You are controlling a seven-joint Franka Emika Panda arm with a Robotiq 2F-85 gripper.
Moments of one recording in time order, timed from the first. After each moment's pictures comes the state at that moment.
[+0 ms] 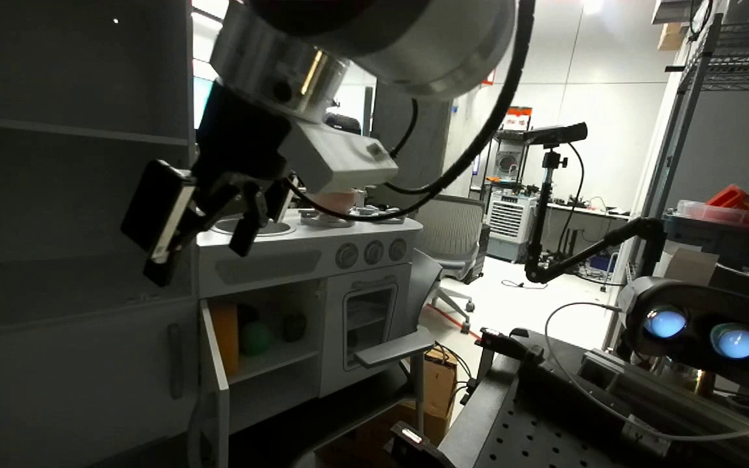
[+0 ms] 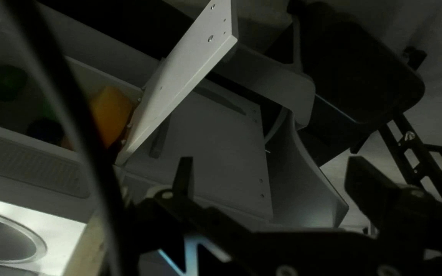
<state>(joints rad) 1.04 0.28 -0.59 -2.43 0.36 3.08 -0.17</state>
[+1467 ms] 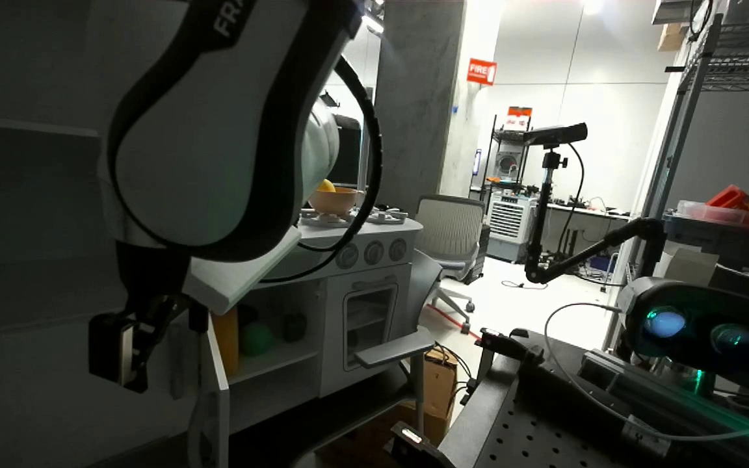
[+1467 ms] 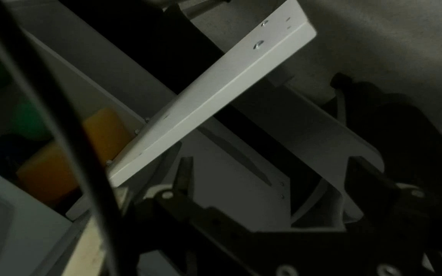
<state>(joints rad) 0.63 0.69 -0.27 -1.98 -0.18 2.84 0.13</state>
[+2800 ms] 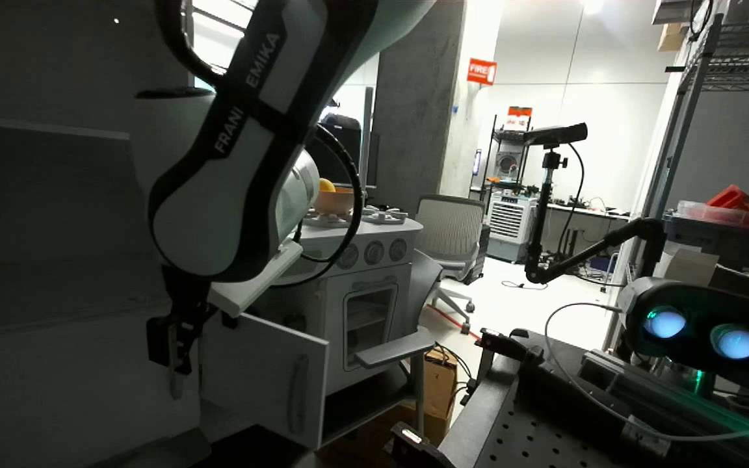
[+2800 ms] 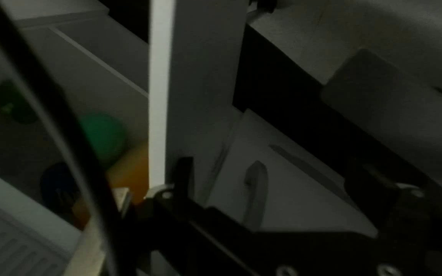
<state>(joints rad) 0.46 0.89 -0.24 -1.72 -0.23 2.74 0.14</state>
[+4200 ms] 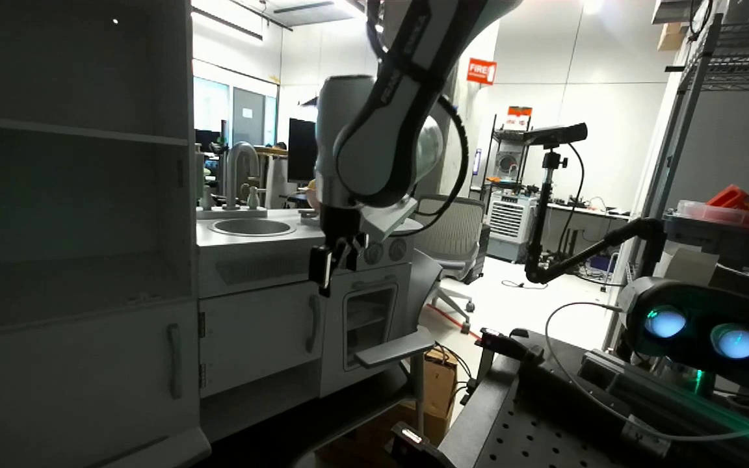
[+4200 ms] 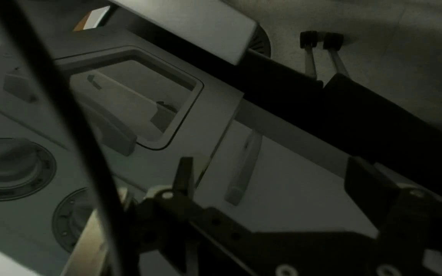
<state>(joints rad) 0.19 0.61 -0.28 -2.06 -0.29 2.83 0.01</state>
